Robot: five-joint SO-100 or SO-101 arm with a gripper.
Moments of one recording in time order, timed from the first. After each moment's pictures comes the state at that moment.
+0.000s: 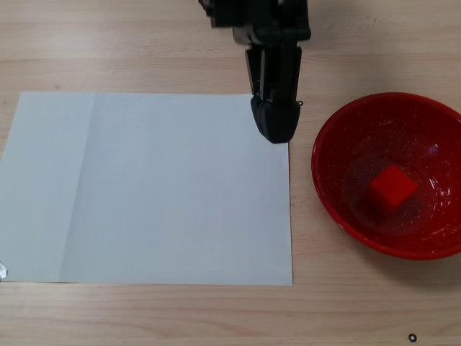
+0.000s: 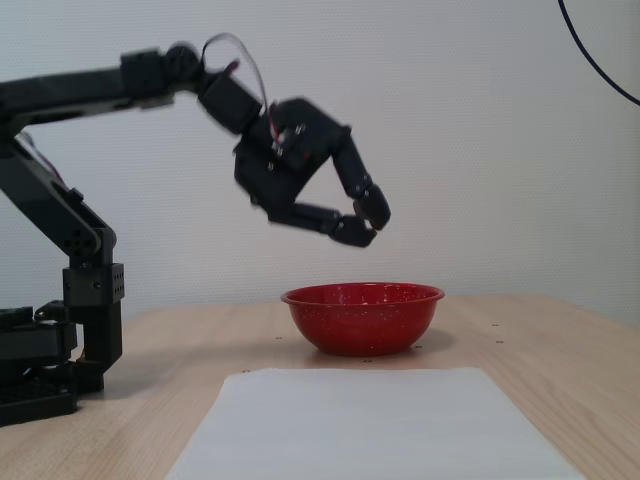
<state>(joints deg) 10.2 137.6 124.3 44.6 -2.2</state>
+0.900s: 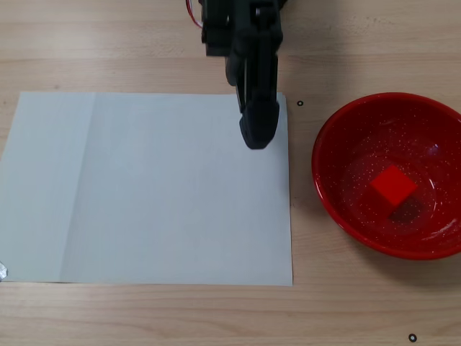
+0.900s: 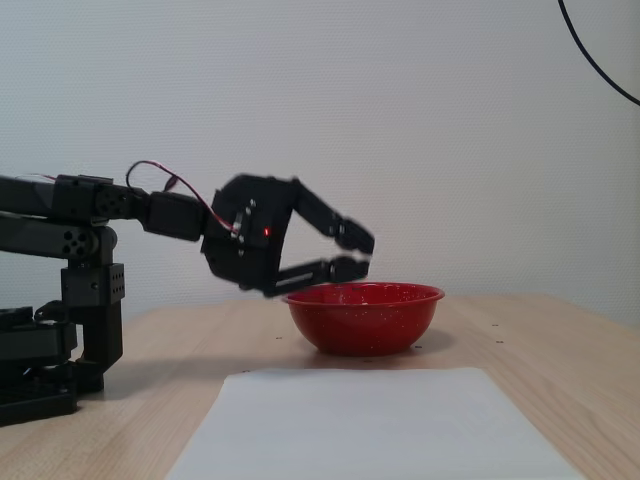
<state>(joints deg) 7.6 174.7 177.5 2.6 -2.5</state>
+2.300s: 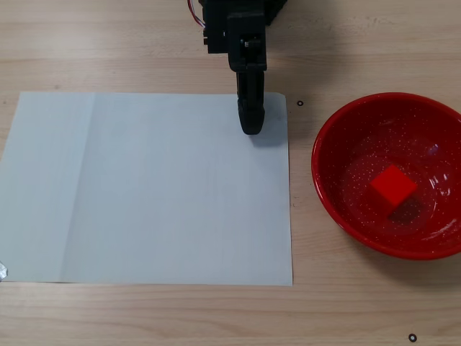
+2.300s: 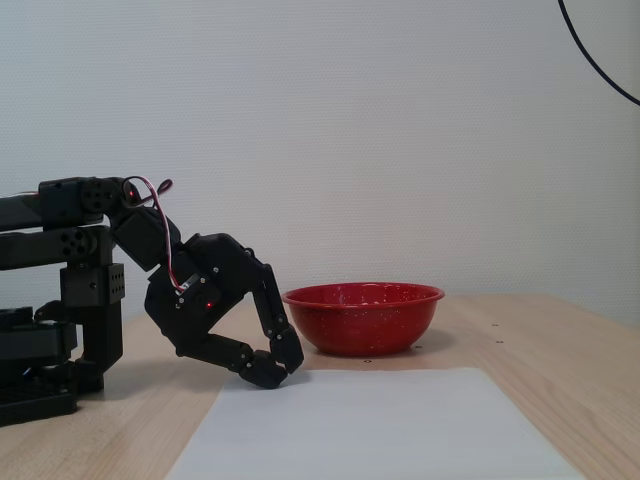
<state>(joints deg) 6.5 187.2 177.5 50.5 -8.0</state>
